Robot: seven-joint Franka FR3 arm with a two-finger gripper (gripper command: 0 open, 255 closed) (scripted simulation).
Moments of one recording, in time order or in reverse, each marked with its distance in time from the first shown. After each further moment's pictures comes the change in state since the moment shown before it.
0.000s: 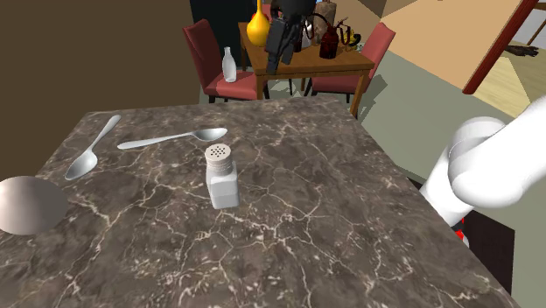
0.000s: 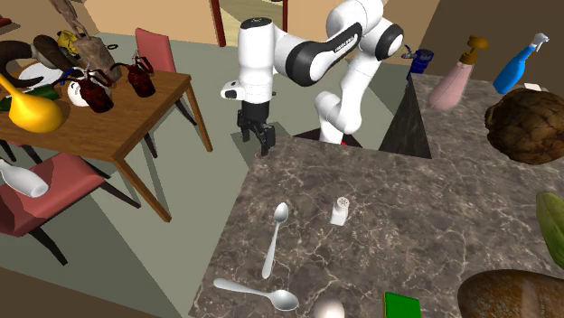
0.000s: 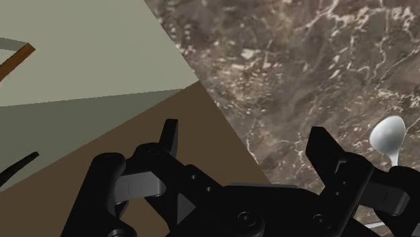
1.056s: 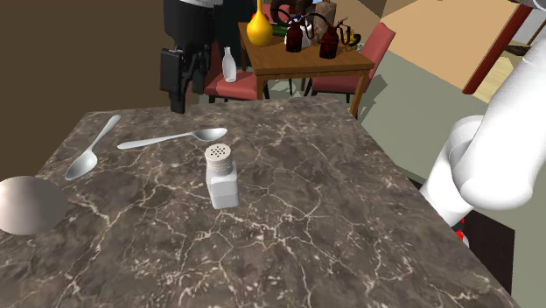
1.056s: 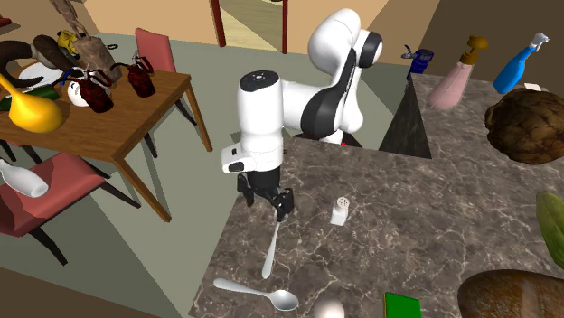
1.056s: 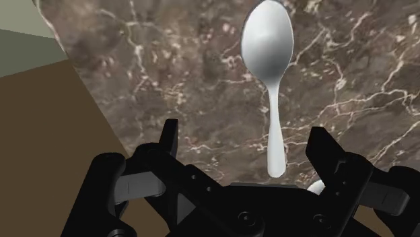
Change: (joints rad) arm 0.135 0.435 0.200 0.371 -0.053 0.088 0.050
